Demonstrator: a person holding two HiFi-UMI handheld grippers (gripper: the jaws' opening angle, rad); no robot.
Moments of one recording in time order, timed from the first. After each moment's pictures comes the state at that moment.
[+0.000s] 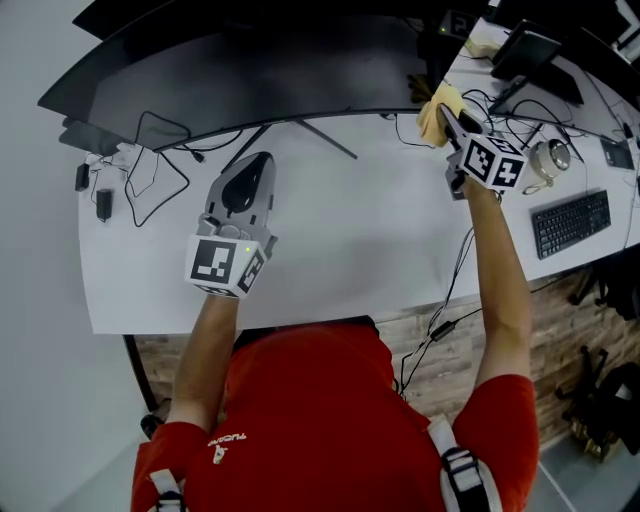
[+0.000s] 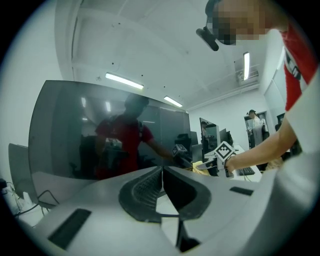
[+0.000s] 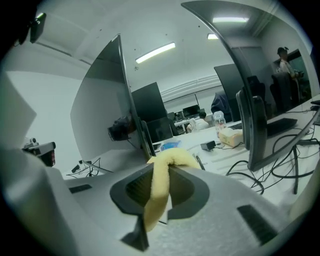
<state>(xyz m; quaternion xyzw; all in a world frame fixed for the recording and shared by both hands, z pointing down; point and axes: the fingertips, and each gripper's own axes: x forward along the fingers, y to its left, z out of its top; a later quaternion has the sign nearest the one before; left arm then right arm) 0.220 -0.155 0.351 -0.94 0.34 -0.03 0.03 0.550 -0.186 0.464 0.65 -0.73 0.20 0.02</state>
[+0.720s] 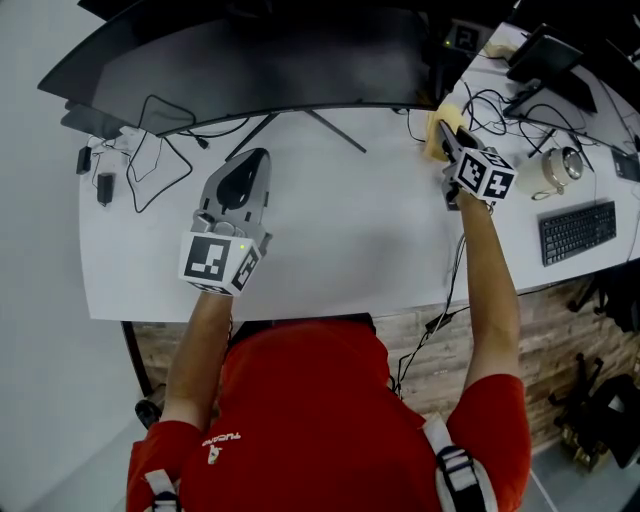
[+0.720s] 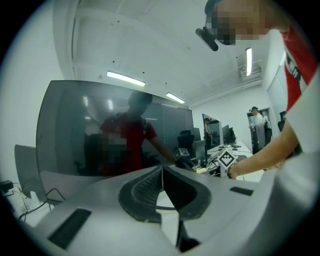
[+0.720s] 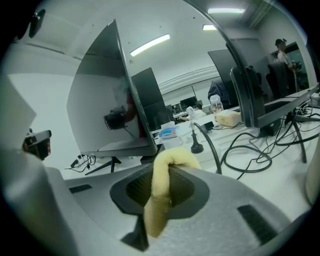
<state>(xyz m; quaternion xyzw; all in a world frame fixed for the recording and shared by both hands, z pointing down) 0.200 -0.159 0.362 -0.93 0.36 -0.05 0.02 0.536 -0.181 0.536 0.65 -0.72 0.25 0.03</state>
